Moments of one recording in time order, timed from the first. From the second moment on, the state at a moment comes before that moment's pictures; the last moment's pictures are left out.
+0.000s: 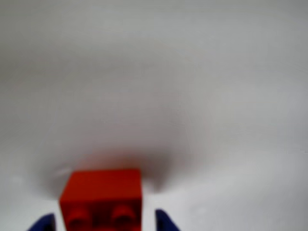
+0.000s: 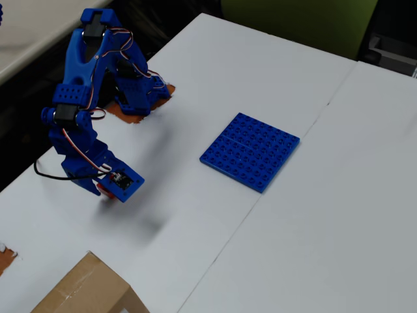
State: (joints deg) arm 62.7 79.5 90.8 65.2 -157.1
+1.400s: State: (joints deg) arm 60.6 80.6 92.5 64.8 -158.6
